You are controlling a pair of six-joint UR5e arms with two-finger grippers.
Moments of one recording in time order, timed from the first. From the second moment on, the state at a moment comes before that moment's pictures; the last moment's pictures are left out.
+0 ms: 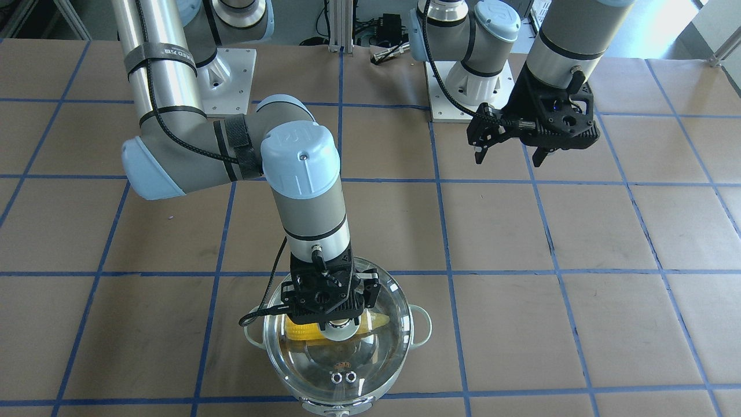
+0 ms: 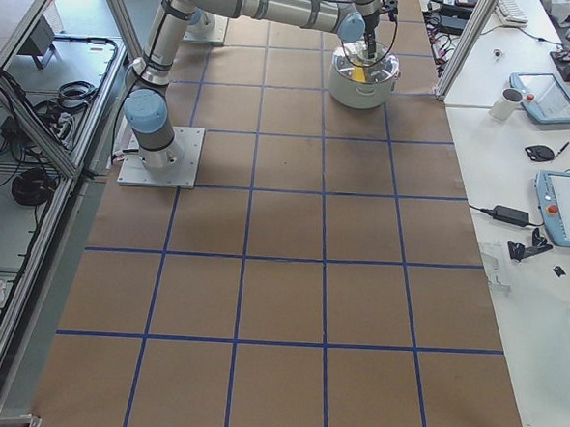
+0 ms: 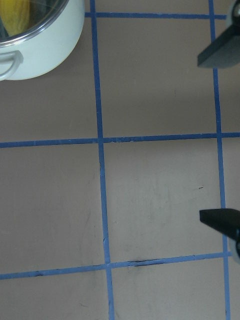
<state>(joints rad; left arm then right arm) -1.52 -1.51 -1.69 -1.46 1.57 0.09 1.89 -1.01 1.34 -2.24 -1.55 0.24</state>
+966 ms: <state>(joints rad) -1.52 -1.51 -1.69 -1.46 1.57 0.09 1.82 -1.21 1.39 -2.04 -1.54 0.20</state>
